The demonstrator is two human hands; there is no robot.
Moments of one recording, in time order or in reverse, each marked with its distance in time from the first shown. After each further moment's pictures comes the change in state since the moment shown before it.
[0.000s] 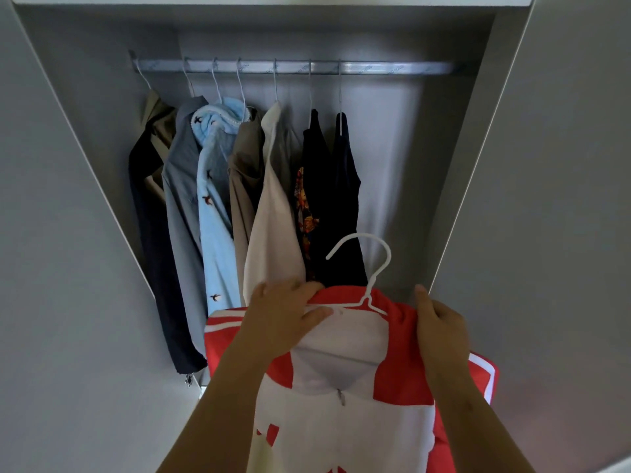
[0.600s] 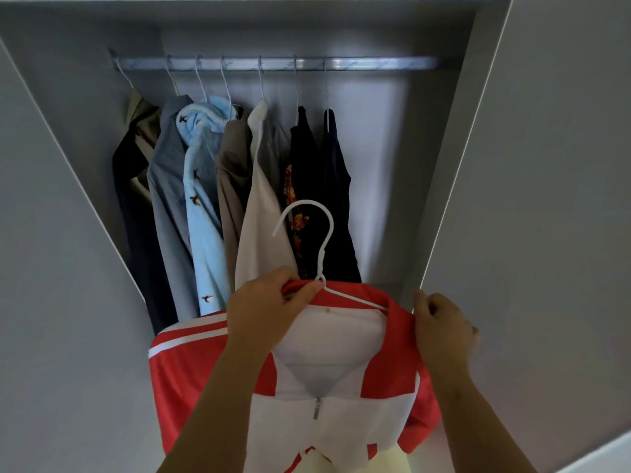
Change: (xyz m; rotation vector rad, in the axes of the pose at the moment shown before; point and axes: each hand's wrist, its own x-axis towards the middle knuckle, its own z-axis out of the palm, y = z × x) left_hand -0.001 0.006 0.001 -0.270 0.485 -0.117; right_hand 0.007 0.006 -0.015 -0.328 0.104 -0.157
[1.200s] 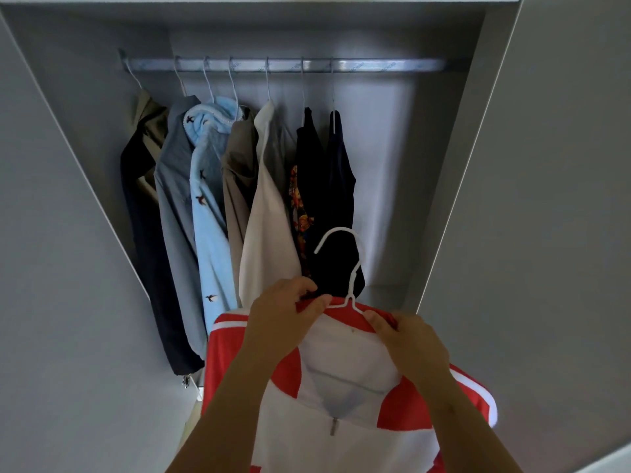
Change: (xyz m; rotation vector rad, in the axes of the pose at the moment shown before) left_hand -0.005 -0.004 0.022 -0.188 -0.215 -0.084; right_hand -0.016 -0.010 0.014 -0.122 -0.477 -0.125
